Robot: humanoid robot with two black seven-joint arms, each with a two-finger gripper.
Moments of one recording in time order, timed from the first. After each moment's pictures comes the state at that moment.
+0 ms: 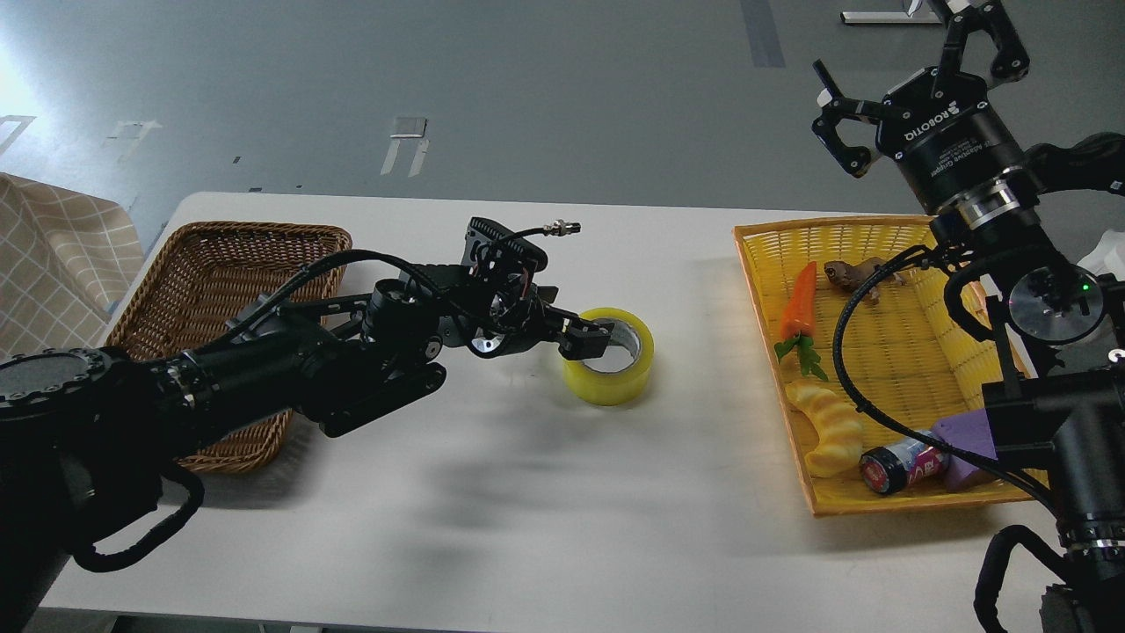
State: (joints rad) left arm -0.97 0.16 -0.21 -0.88 1.76 -0.24 -0.08; right arm 0.62 -0.07 1.60 1.04 -0.31 0.49 -0.26
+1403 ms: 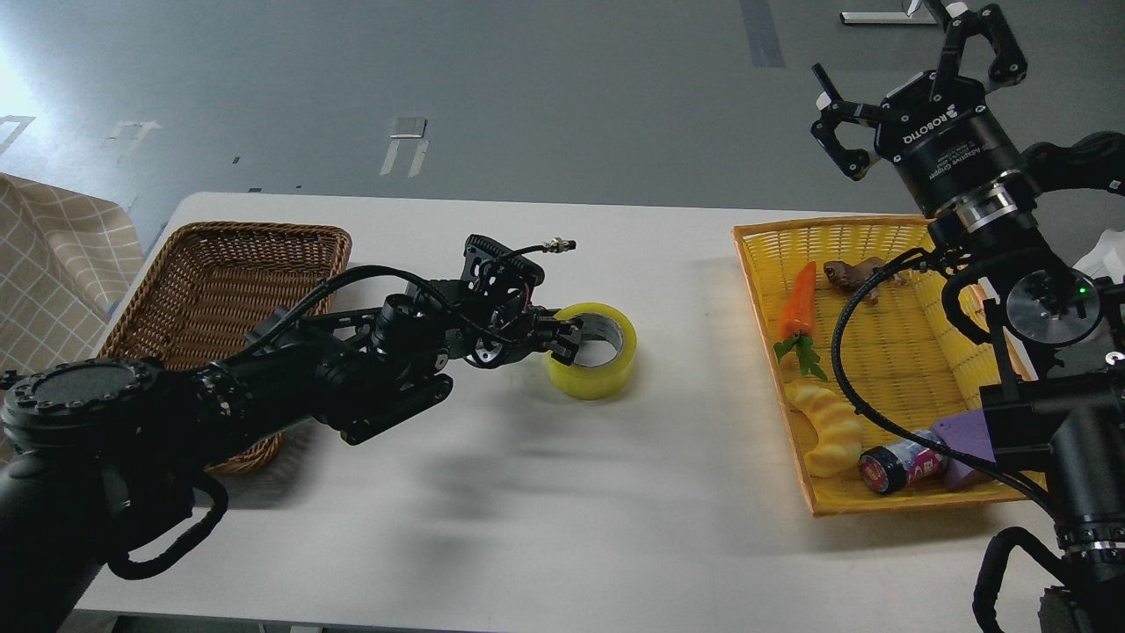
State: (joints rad) left arm -0.97 0.08 -0.15 -0.72 1.75 -0.24 -0.07; right arm 0.61 -0.07 1.60 1.04 -0.31 0.49 -0.26
